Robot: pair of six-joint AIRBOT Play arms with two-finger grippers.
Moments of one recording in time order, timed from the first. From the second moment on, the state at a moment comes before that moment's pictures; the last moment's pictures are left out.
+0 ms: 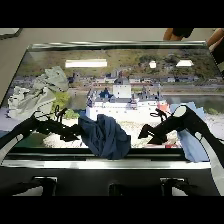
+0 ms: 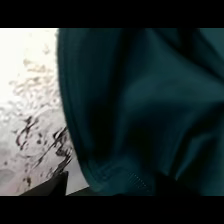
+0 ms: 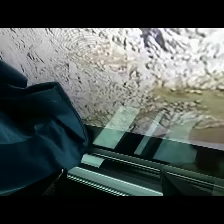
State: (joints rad) left arm -0.08 -1.37 0.75 0.82 -1.10 -1.39; right arm 0.02 -1.32 0.83 -0.98 1.33 1.55
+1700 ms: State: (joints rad) left arm -0.05 -0.74 1.69 0.85 -0.70 -1.40; right arm 0.33 -0.78 1.75 -1.80 0.92 1.92
